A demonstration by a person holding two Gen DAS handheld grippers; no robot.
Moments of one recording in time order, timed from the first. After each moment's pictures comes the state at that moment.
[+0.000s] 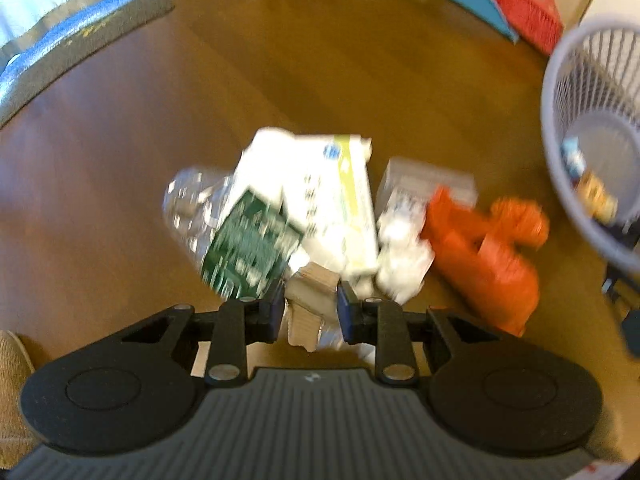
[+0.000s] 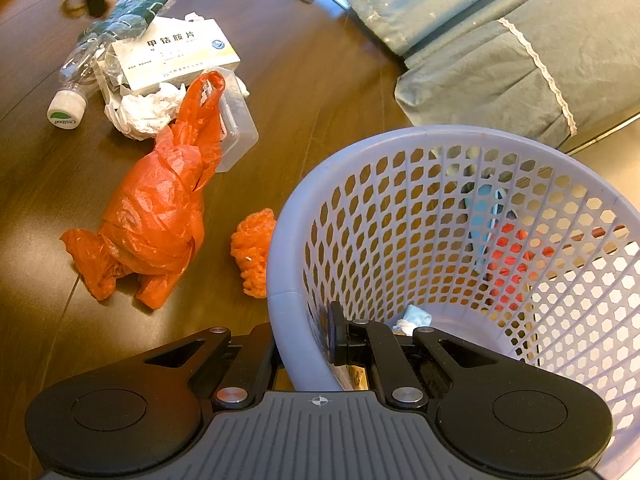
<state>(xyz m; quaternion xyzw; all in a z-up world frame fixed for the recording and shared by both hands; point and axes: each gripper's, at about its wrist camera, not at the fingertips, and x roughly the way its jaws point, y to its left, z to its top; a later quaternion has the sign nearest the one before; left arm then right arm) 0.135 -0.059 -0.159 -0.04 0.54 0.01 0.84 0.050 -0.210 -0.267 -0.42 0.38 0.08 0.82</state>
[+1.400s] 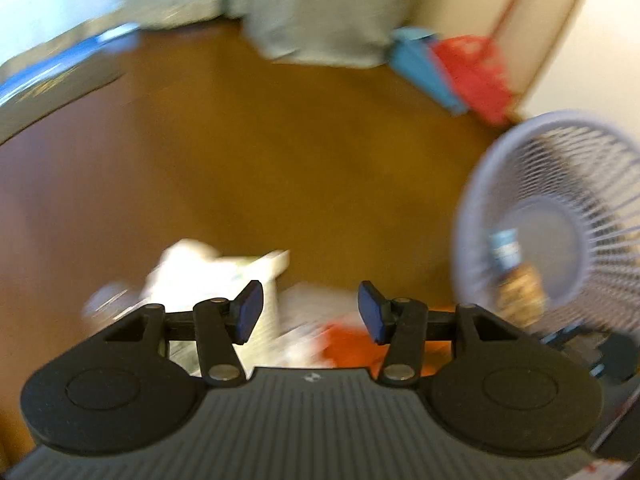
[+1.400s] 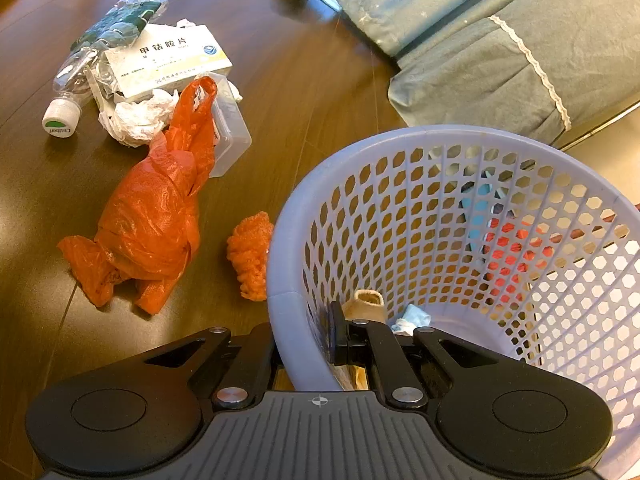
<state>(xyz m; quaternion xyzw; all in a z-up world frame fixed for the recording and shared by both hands) 0.174 -0.077 -0.138 -0.09 0.48 -0.03 0.87 0.049 -0.211 -0.267 -0.41 0.38 0.07 0.83</state>
